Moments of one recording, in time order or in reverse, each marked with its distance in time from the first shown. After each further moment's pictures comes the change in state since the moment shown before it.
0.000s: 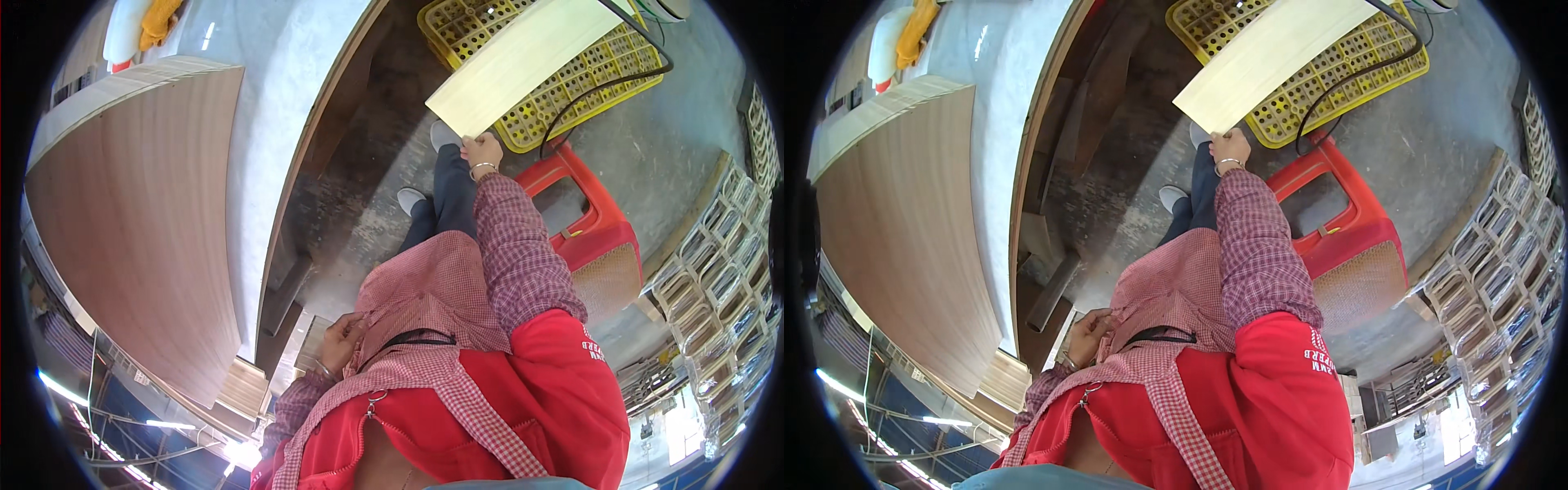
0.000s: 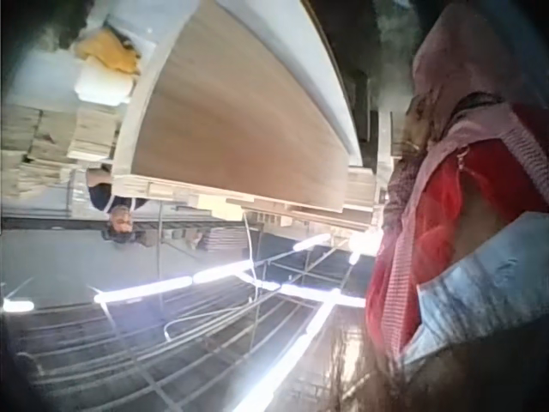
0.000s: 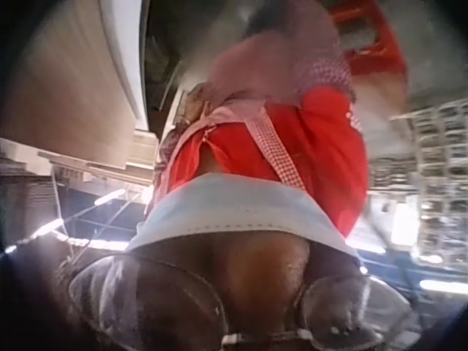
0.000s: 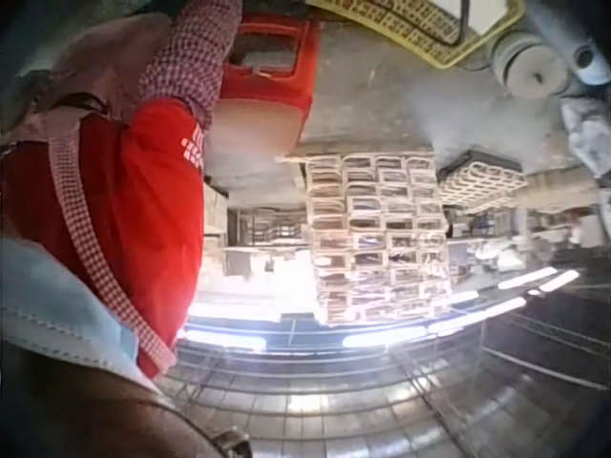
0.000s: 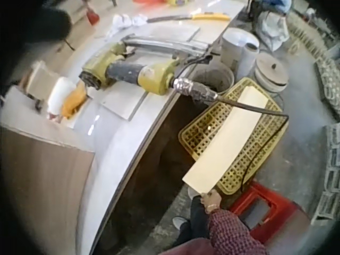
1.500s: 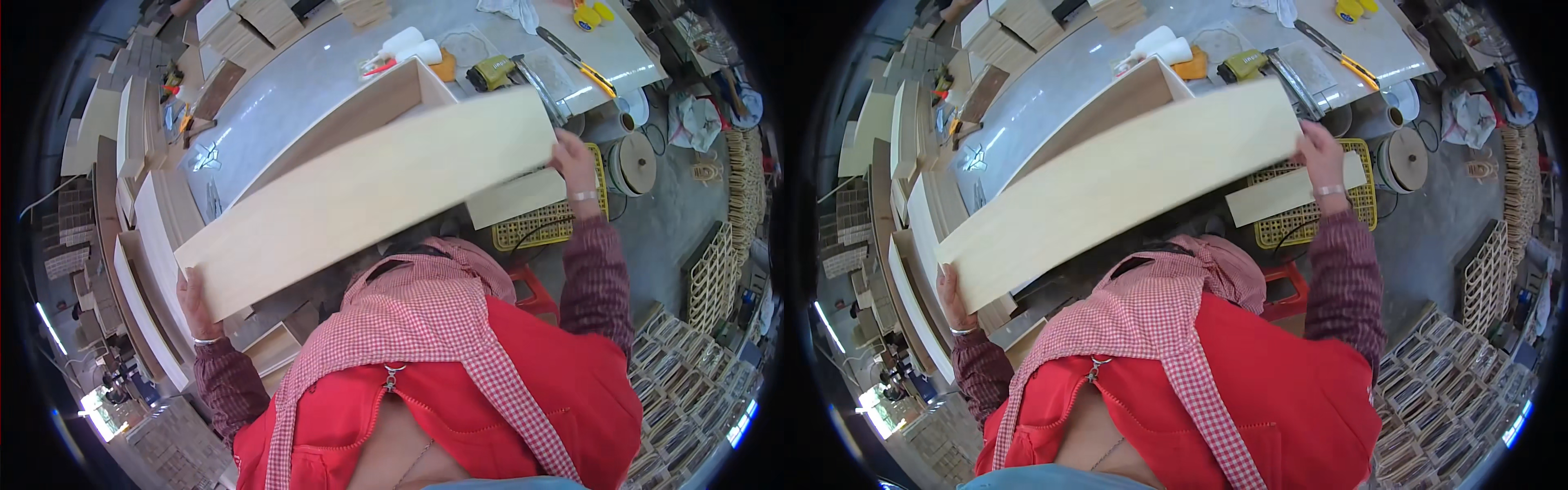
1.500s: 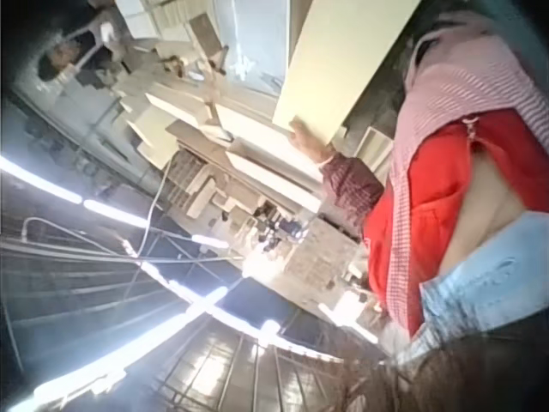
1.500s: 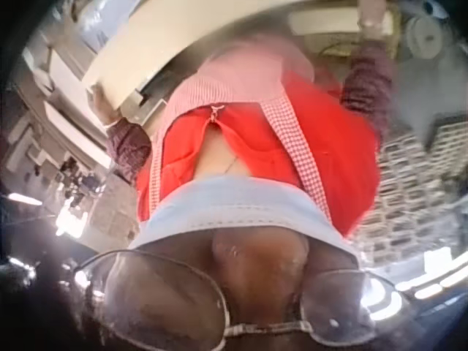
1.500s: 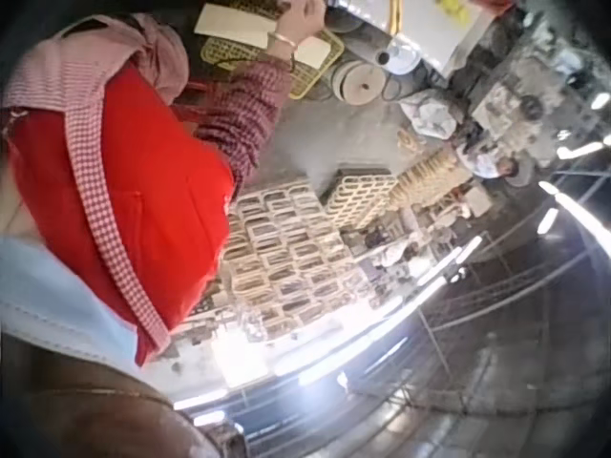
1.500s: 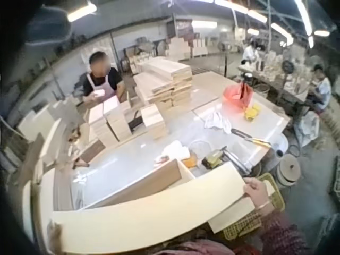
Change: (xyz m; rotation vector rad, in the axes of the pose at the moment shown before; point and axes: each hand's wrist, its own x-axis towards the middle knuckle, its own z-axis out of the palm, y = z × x) left_hand -0.348 0.014 -0.230 -0.765 0.828 0.796; right_hand -0.398 -0.344 -0.150 -0.050 -0.533 -0.887
